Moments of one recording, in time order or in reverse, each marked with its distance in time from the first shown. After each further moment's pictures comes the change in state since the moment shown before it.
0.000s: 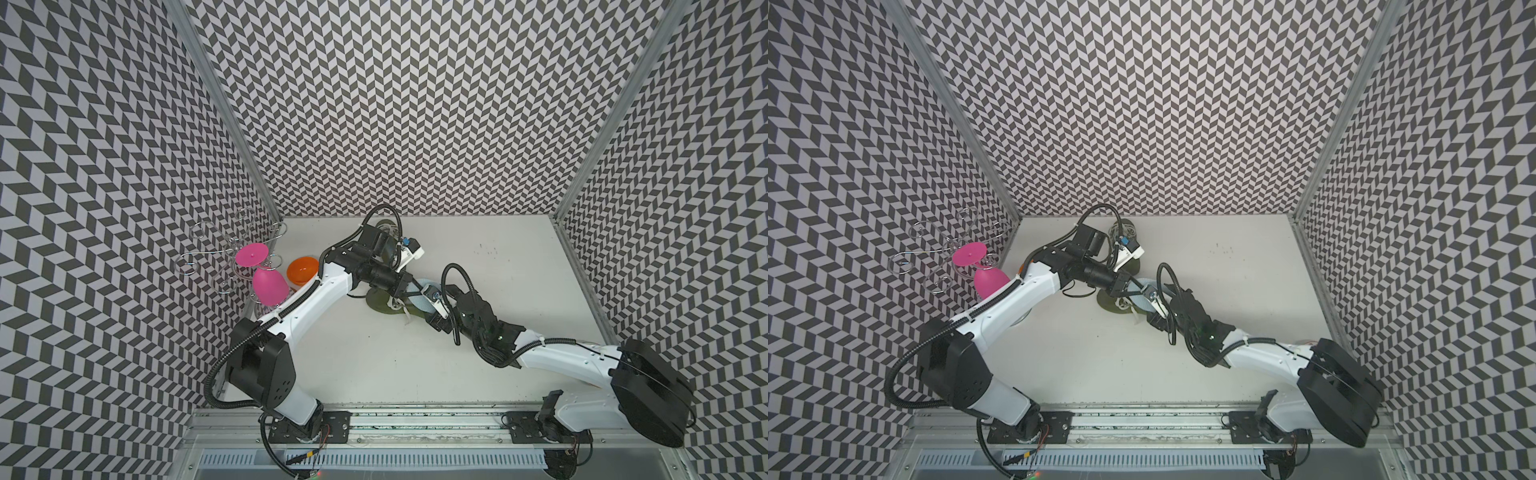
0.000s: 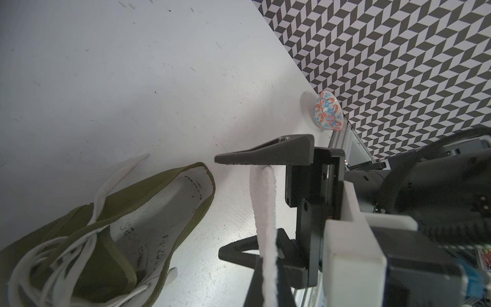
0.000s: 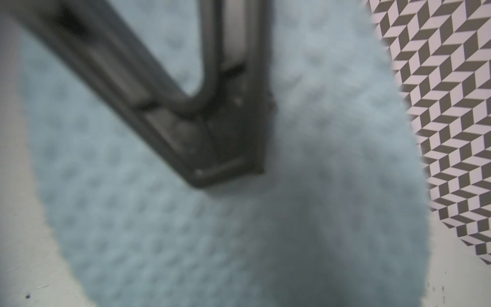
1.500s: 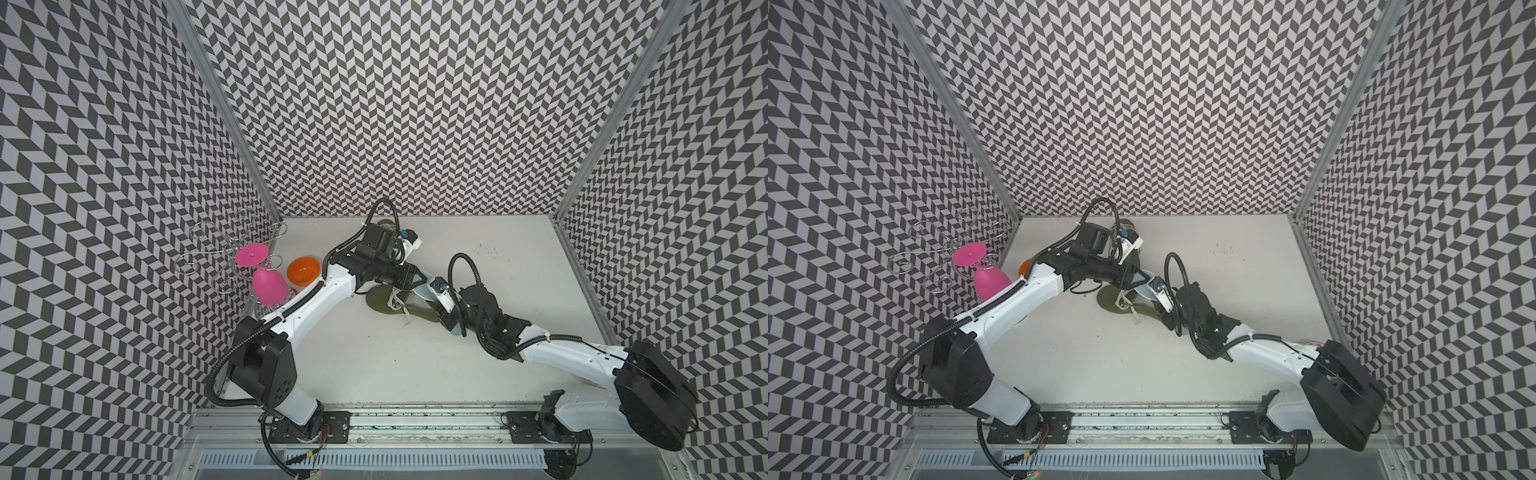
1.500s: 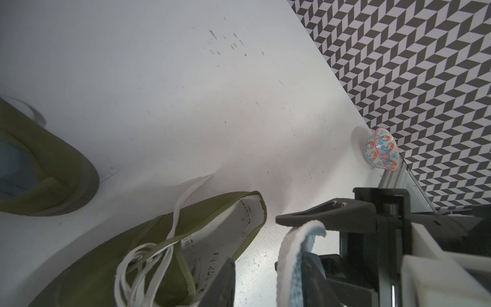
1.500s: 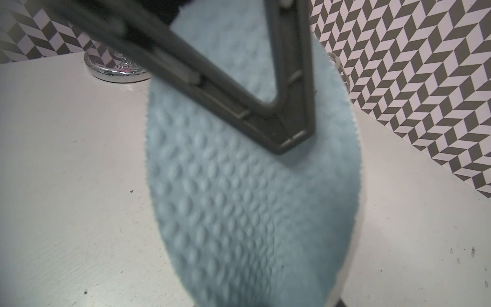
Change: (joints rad) left arm -0.015 0.005 -0.010 0.166 -0.274 -0.177; right arm -0.077 -0.009 0.045 -0.092 -0.153 0.145
